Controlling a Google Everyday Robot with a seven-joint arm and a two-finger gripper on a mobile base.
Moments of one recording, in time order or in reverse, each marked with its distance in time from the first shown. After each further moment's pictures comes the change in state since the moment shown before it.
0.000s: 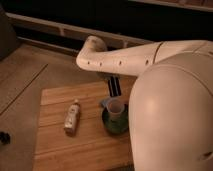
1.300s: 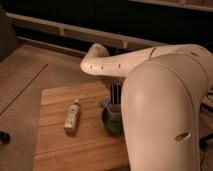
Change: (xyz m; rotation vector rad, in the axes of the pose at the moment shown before) arm 0.029 0.012 0.043 0.010 0.130 0.109
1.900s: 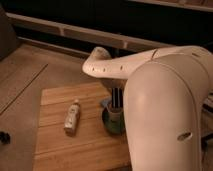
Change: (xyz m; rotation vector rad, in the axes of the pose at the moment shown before) arm 0.018 -0.003 0.014 -0.007 0.042 -0.010
